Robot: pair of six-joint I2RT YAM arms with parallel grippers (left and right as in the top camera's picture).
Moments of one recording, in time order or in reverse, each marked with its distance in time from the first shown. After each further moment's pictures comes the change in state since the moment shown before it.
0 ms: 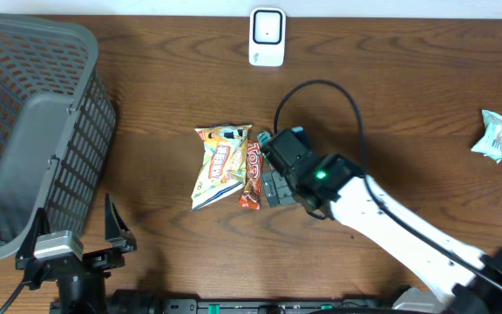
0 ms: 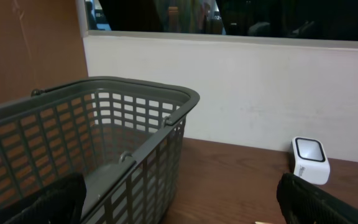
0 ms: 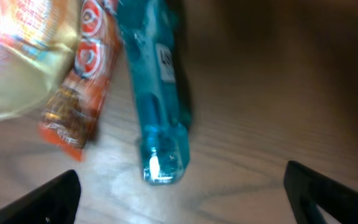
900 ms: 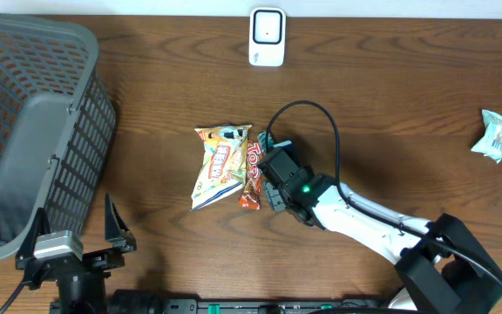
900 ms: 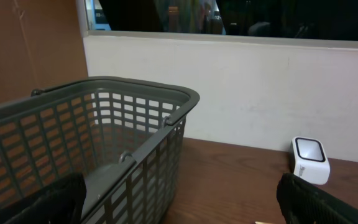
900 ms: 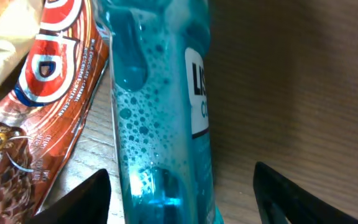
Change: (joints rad) left arm 0.000 0.000 0.000 0.000 0.000 0.000; right arm 0.000 0.132 -0.240 0.453 0.024 -0.090
